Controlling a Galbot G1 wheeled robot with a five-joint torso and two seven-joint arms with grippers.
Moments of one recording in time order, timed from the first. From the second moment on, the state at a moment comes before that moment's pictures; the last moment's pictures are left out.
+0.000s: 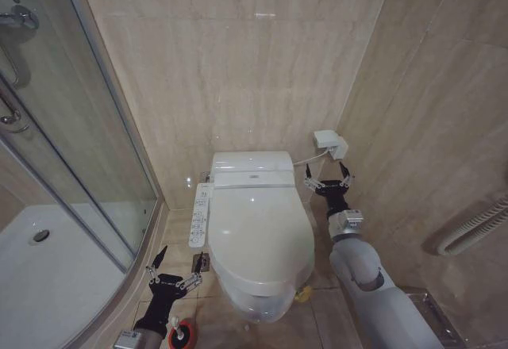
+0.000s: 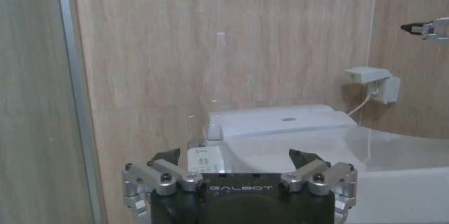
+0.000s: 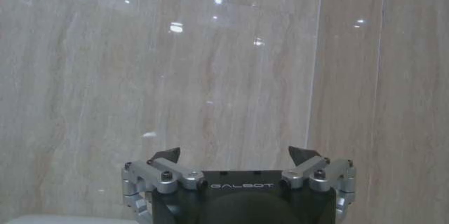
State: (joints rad) left arm 1.74 -1.42 -0.54 -2.15 -0.07 -0.11 0.11; right arm -1.07 1.20 0.38 1.93 0.18 -0.04 0.32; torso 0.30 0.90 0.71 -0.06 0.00
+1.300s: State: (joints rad) left arm 1.74 -1.42 -0.54 -2.15 -0.07 -0.11 0.11; right arm -1.15 1.22 0.37 1.97 0.18 0.00 0.32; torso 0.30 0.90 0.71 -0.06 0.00
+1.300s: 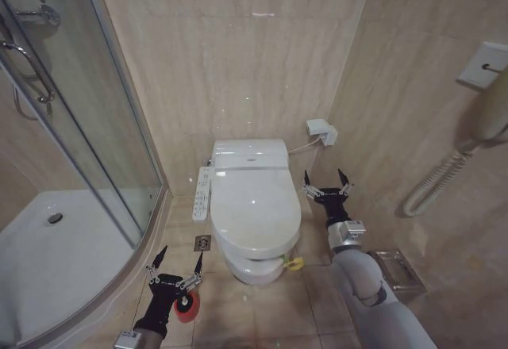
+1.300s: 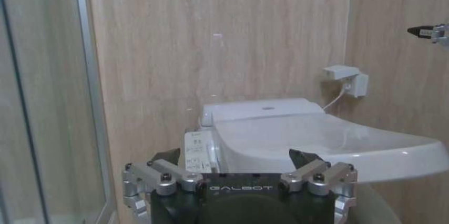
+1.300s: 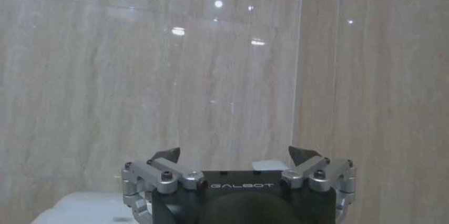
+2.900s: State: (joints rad) left arm 1.74 -1.42 -0.54 -2.15 -0.07 -0.11 0.11; right arm -1.47 1.37 0.36 2.17 0.10 -0.06 0.26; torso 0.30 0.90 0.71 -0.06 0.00
